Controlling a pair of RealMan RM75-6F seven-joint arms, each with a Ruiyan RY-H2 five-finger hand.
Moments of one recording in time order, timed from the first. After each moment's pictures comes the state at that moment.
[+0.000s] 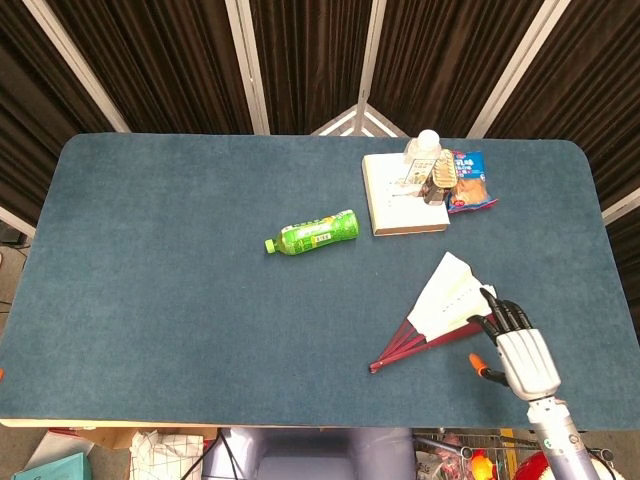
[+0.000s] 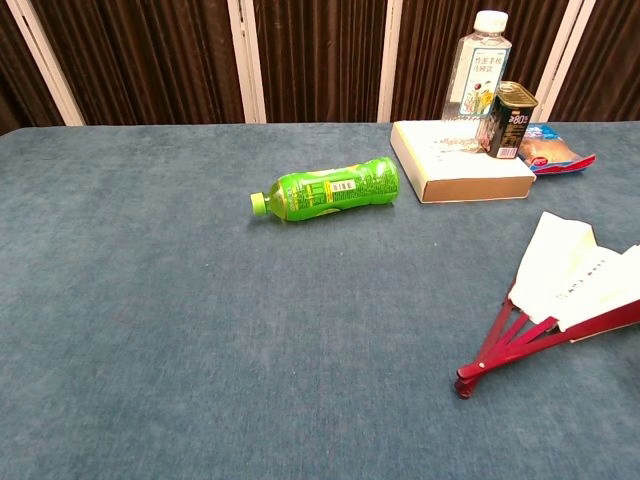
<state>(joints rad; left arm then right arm) 0.11 -1.04 -0.06 -1.75 1.47 1.71 0.18 0.16 -1.33 0.01 -1.50 -1.65 1.44 -0.03</state>
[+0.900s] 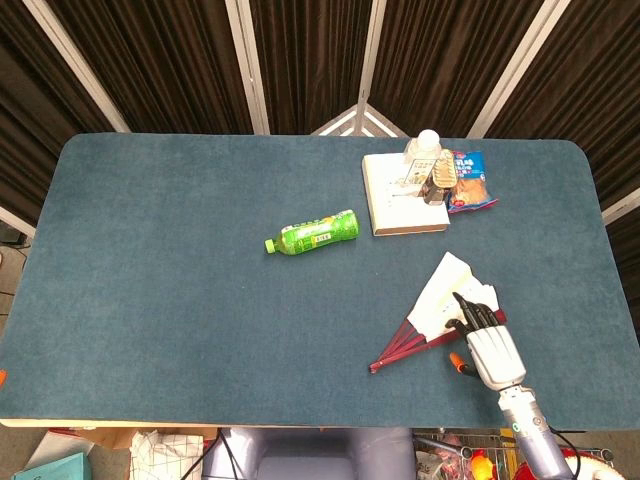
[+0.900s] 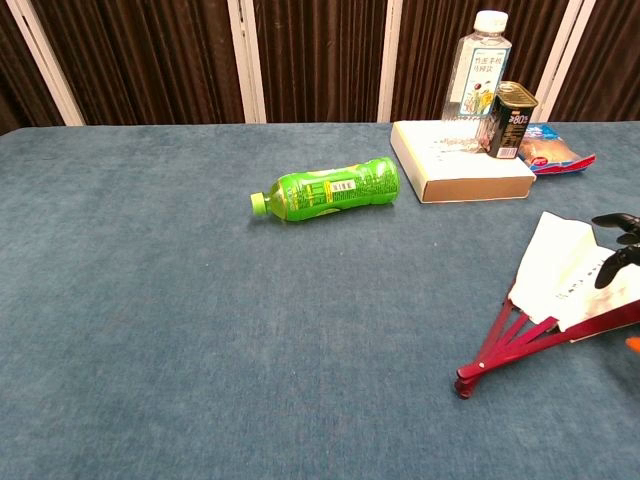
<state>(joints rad) 0.11 -1.04 -0.06 -1.76 1.46 1.70 0.20 0.22 -1.55 0.01 -1.19 -1.64 1.36 -0.01</state>
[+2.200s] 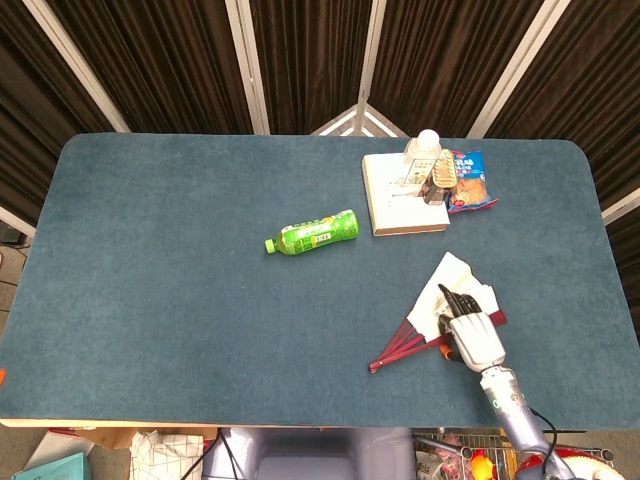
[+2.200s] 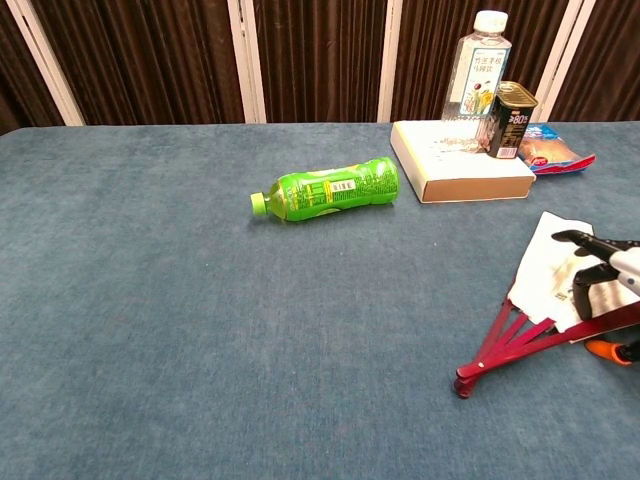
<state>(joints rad) 0.11 -1.05 -0.07 -1.76 1.45 1.70 0.23 0.32 -1.68 0.03 -1.00 -1.59 1.24 0.02</state>
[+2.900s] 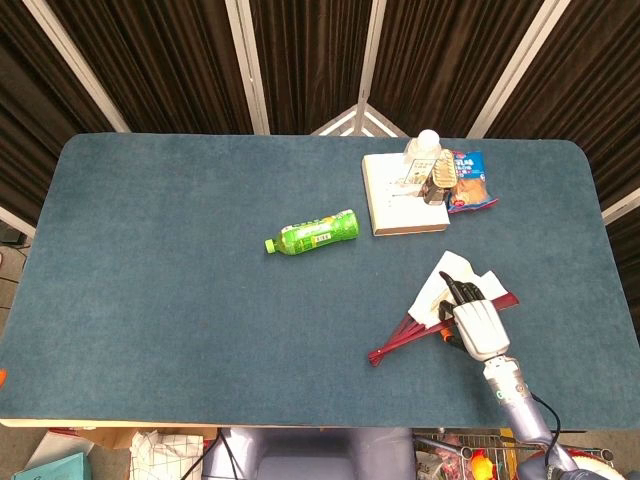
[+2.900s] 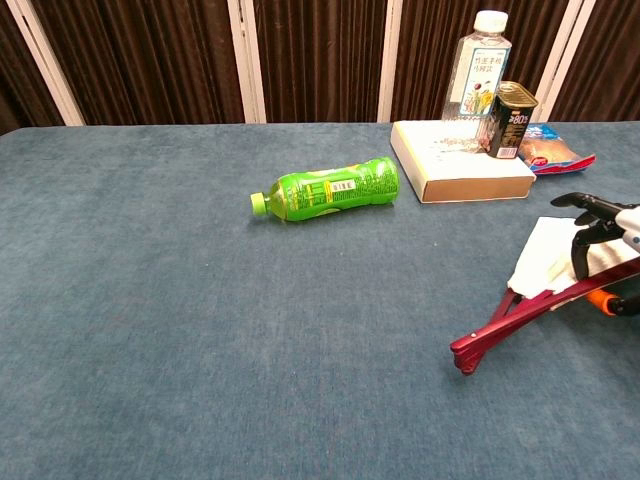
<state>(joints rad) 0.11 -1.05 -0.06 -1.77 1.46 1.70 0.23 0.35 -1.64 0.05 -1.04 -1.59 1.31 0.07</state>
